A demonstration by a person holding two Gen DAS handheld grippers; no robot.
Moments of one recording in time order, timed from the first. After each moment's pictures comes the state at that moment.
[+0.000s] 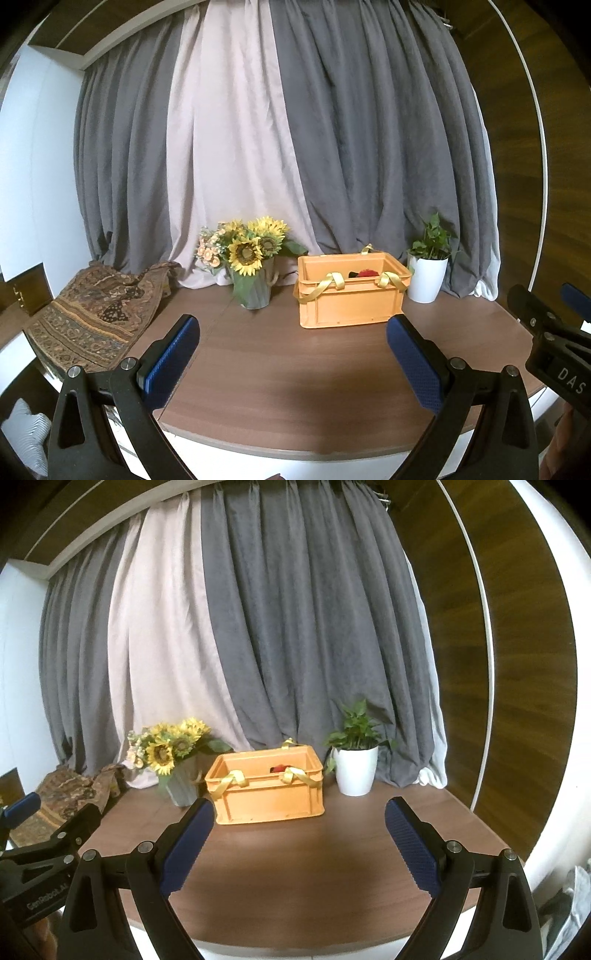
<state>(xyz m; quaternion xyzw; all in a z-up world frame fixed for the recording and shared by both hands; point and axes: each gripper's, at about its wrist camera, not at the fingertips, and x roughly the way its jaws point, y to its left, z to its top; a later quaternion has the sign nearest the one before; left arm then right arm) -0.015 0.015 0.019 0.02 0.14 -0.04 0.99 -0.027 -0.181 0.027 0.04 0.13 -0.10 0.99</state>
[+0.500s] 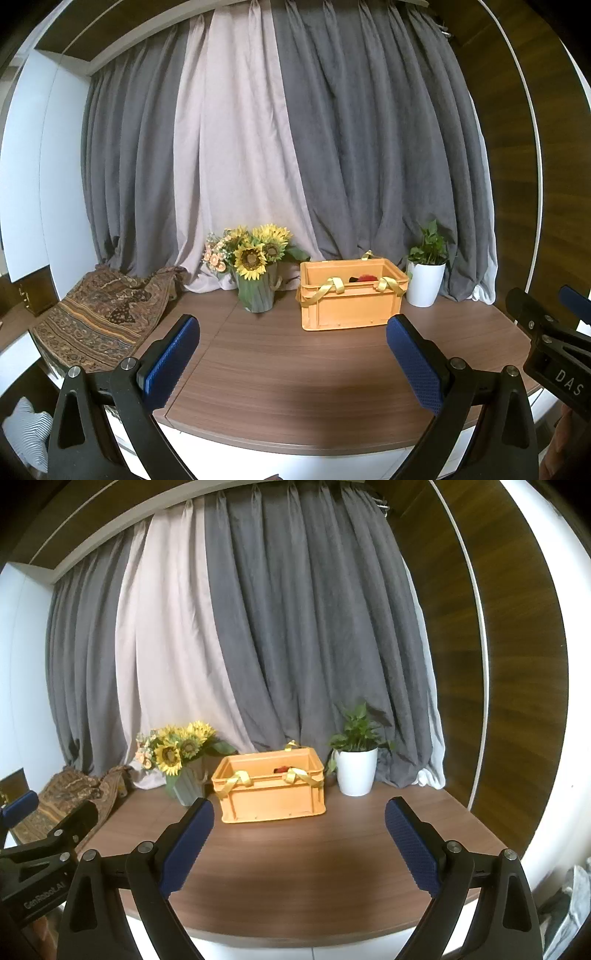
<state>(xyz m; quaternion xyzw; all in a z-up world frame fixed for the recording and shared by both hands) -0.040 0.015 0.025 0.02 0.12 -0.03 0.99 -0.050 -0.183 0.030 0.04 0.12 -0.09 0.99</state>
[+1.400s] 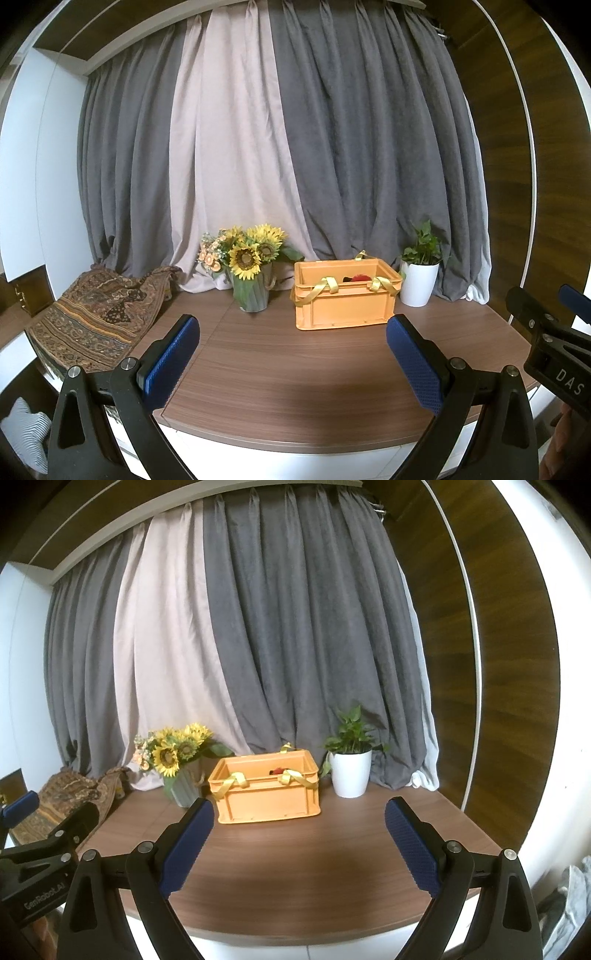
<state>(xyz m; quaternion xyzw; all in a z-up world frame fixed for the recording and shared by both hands) -0.046 0.016 0.028 0.02 0.12 -0.04 0.99 -0.060 -0.187 0.034 0.04 0.12 -0.10 0.99</state>
